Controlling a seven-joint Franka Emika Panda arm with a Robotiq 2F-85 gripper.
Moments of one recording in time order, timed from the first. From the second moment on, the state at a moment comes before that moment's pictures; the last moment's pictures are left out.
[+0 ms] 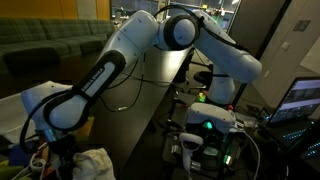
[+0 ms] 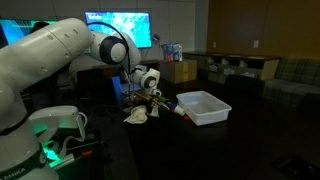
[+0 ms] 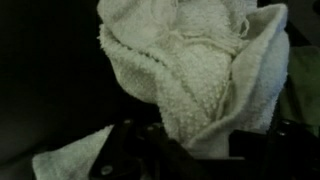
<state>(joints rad) 0.44 1.06 0.30 -1.36 0.00 2.21 0.00</state>
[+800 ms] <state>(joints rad) 0.45 1.07 0.30 -1.24 0.06 2.24 0.00</state>
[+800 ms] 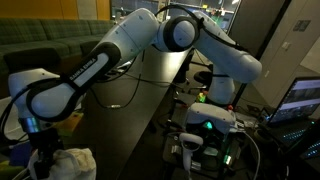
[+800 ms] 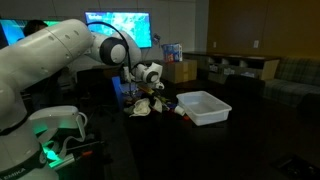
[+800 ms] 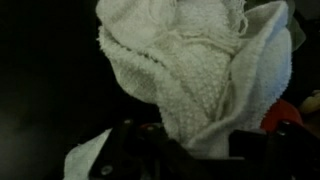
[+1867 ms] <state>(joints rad) 0.28 1.01 0.10 -1.44 0.05 2.32 0.09</state>
